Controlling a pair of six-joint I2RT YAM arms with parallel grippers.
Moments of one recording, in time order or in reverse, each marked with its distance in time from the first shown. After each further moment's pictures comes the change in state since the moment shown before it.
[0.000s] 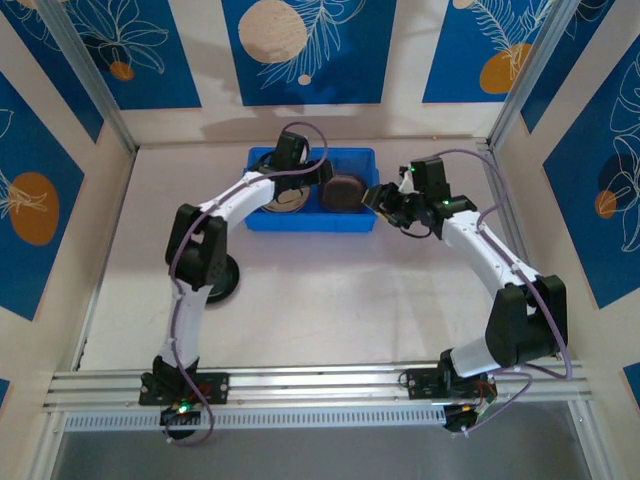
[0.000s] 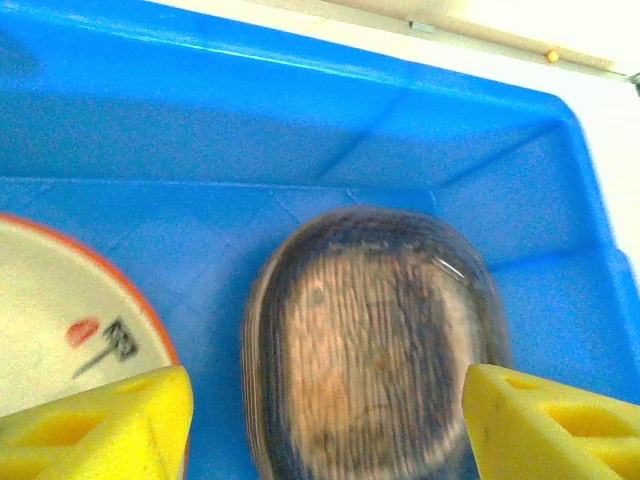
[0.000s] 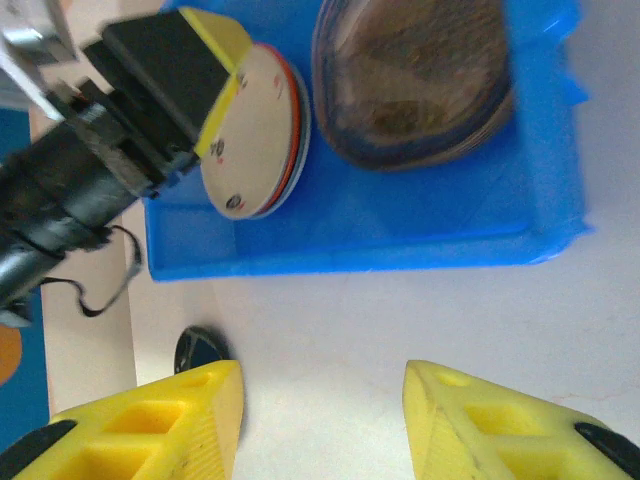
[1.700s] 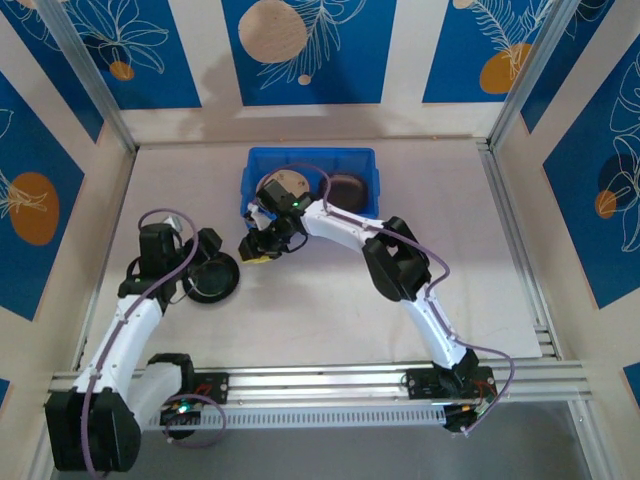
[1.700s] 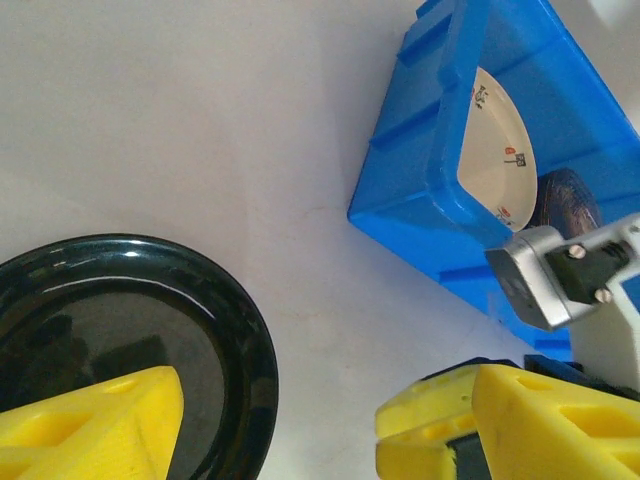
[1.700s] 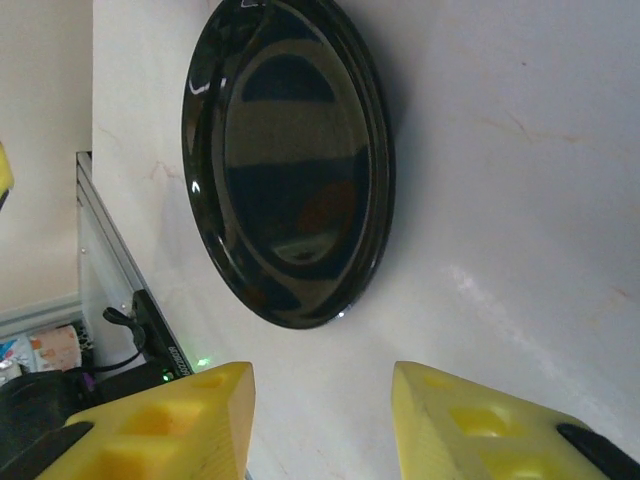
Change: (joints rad) left arm 0.483 -1.265 -1.242 -0.013 0.094 -0.157; right arm 0.549 0.899 0.835 -0.251 -0.261 -0.280
